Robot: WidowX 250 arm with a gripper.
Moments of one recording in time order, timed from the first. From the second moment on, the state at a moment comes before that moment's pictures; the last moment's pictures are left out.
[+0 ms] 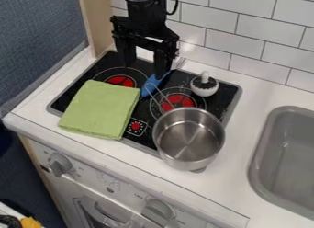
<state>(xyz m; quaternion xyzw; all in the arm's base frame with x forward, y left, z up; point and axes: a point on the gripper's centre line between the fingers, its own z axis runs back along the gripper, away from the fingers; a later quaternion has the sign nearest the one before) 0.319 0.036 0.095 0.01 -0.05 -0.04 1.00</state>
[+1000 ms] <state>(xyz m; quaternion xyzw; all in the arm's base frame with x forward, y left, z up) 0.284 0.107 0.023 0.07 -0.02 0.03 1.00</state>
